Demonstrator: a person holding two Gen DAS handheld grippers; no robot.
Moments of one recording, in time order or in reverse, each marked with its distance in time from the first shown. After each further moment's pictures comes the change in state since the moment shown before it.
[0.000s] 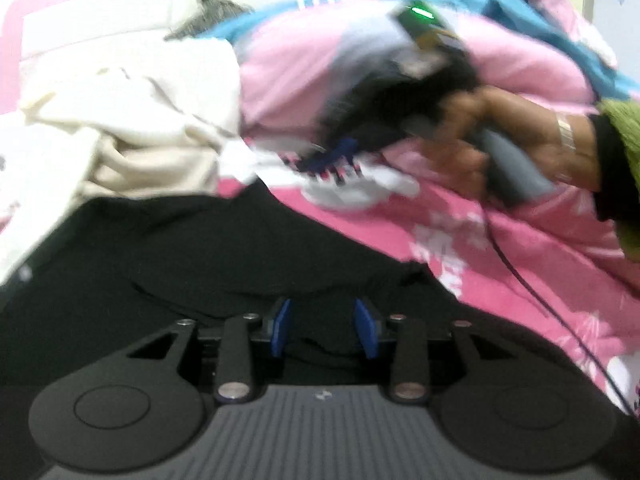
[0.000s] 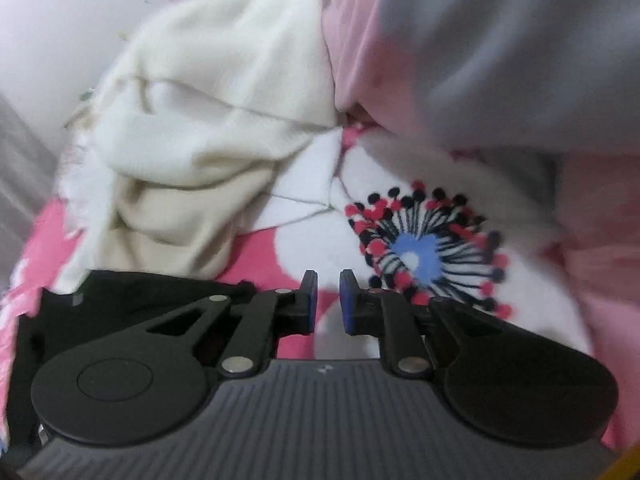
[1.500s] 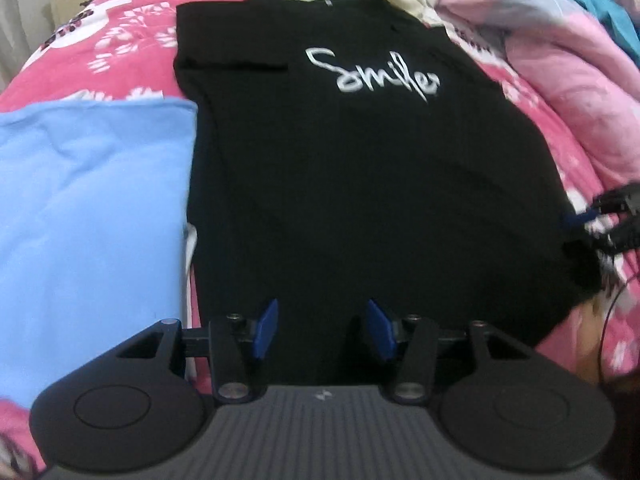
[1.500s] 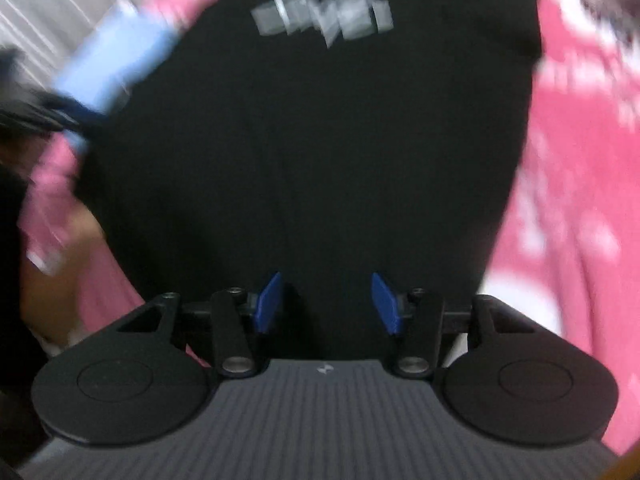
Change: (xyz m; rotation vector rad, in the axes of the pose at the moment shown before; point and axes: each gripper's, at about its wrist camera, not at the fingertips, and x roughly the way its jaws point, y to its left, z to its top) left arm -0.306 -0.022 -0.168 -0.489 0.423 0.262; right arm -0.174 0.099 -0.271 -0.535 0.513 0.184
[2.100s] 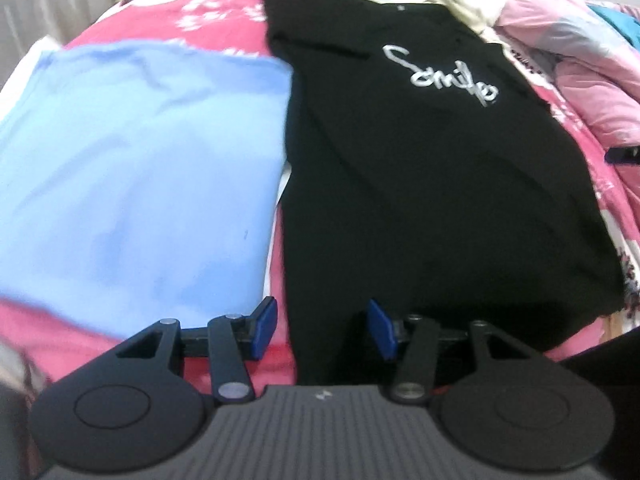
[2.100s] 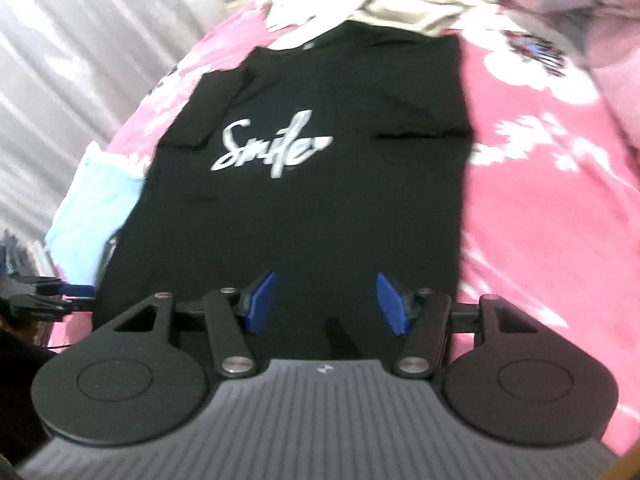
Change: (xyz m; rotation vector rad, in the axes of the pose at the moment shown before) left arm -0.018 0.033 -0.051 -0.165 -0.019 0.095; right arm -0.055 -0.024 0.067 0.253 -0.251 0.035
